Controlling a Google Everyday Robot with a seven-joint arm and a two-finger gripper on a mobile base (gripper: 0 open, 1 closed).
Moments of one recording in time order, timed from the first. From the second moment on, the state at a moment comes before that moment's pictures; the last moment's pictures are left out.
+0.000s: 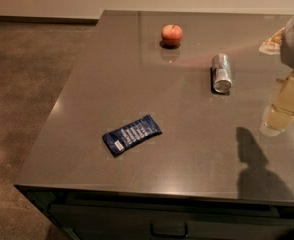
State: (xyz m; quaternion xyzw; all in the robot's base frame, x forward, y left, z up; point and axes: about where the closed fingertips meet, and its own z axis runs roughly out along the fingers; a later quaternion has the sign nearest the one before) arm 0.438 -0.217 0.976 -0.60 0.78 -0.03 0.16
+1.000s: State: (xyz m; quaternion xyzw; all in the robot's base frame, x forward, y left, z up) arm 0.463 -0.208 0.972 -0.58 0.80 -0.03 0.15
